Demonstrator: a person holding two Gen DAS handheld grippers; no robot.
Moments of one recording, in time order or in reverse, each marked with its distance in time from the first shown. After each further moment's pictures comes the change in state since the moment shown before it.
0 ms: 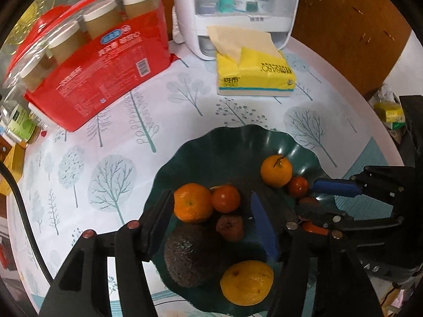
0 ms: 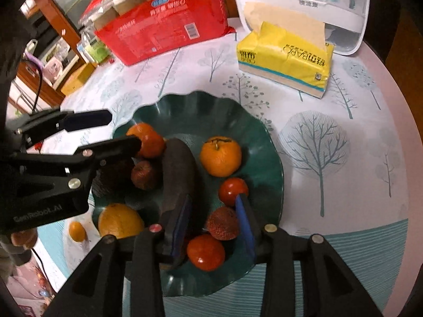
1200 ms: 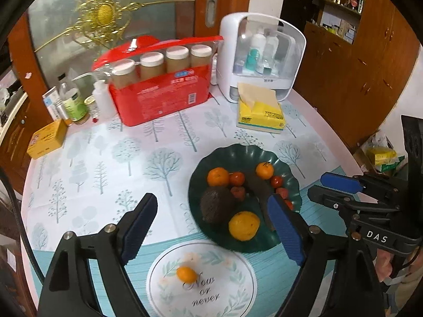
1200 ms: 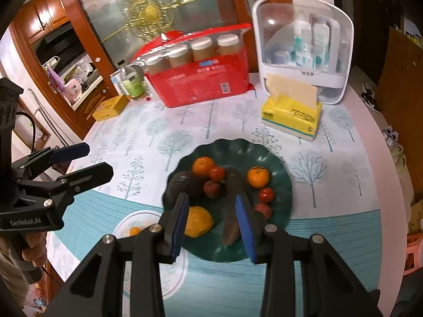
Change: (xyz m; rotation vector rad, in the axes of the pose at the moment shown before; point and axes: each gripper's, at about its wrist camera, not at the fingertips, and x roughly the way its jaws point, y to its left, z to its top) left arm -0.171 0.042 -0.080 -0.161 -0.203 0.010; right arm -0.126 0.080 -0.024 -0.032 -0.210 0.003
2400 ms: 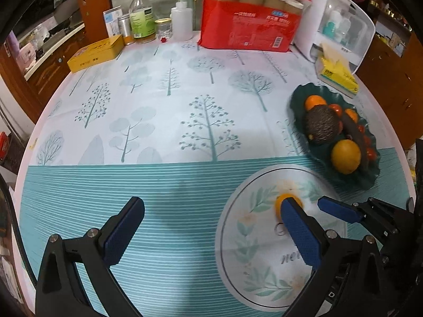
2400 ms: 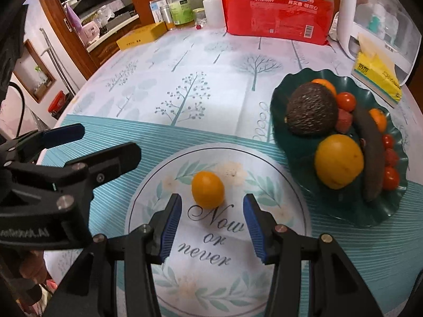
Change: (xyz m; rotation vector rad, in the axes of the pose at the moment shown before) left arm 0.055 0.126 -0.151 -0.222 0.104 0.159; right arm 0.137 0.152 -0.107 -0.163 0.167 -0.002
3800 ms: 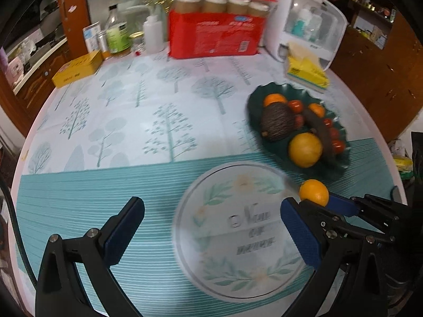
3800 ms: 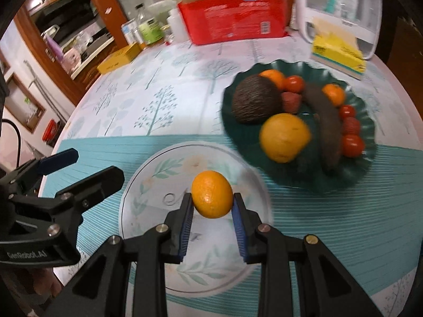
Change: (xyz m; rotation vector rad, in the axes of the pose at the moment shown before) left arm -0.035 -0.055 -0.007 0.070 -0.036 -0.080; right arm -0.048 -0.048 -0.021 0.169 -0.057 -0.014
